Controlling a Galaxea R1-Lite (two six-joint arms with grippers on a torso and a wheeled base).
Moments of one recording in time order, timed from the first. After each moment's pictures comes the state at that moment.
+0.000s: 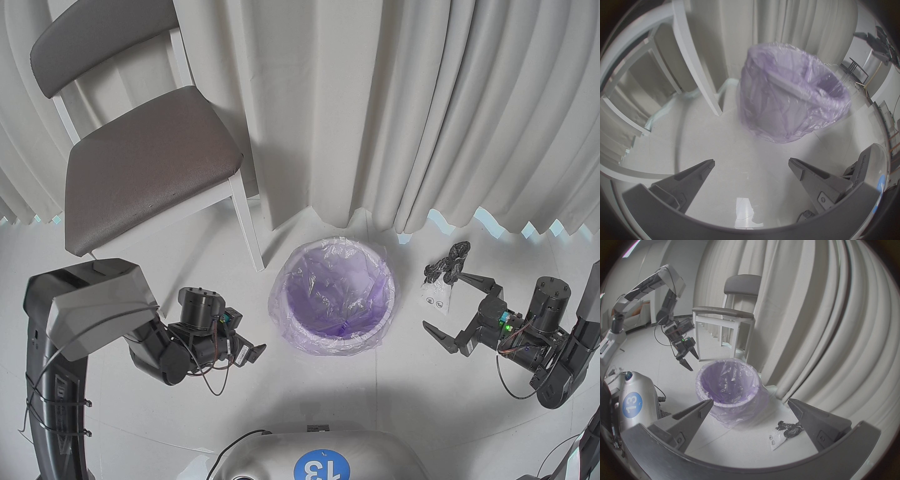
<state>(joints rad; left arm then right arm) -0.35 2.33 -0.89 -0.81 -0.03 0.33 0.21 1.96 -0.25 -1.55 0.30 -0.58</state>
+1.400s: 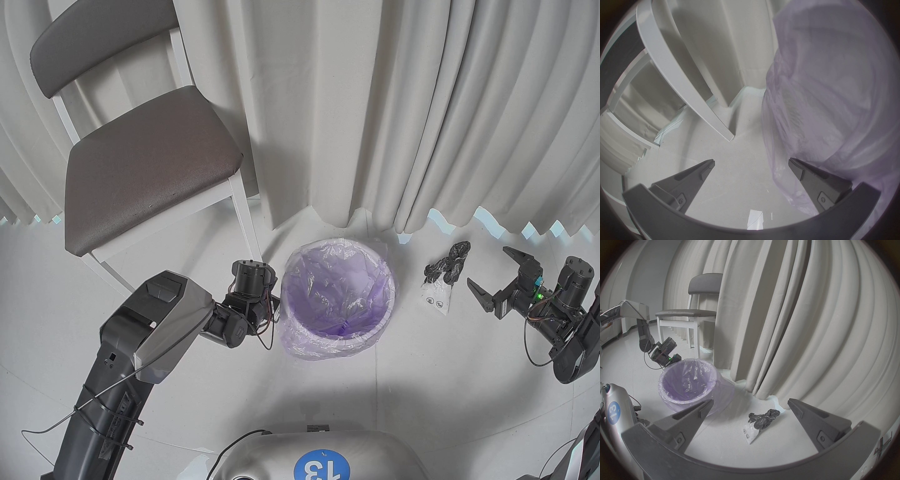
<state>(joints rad) -0.42 2.73 -1.75 -0.50 0.24 0.31 -0.03 1.94 -0.35 -1.55 0.31 -0.45</state>
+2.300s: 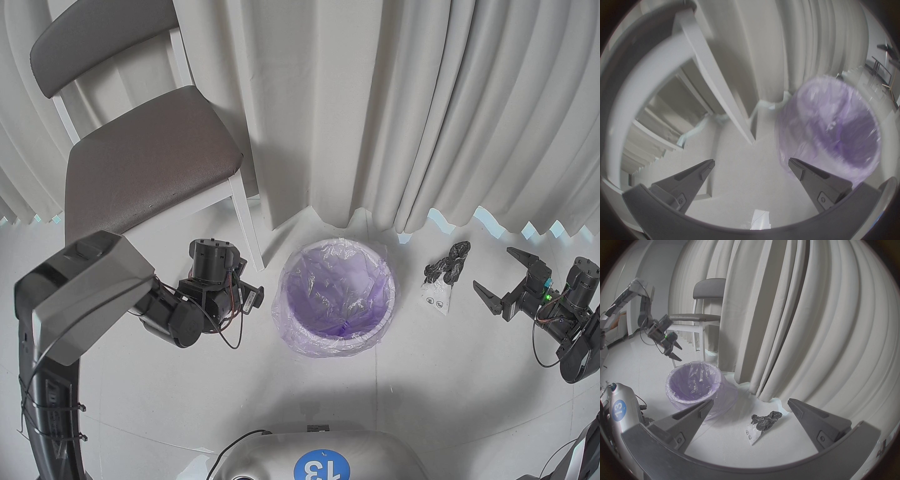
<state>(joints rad) -0.42 2.25 -1.18 -0.65 0.27 0.32 -0.08 1.91 -0.31 -1.55 0.43 -0.45</state>
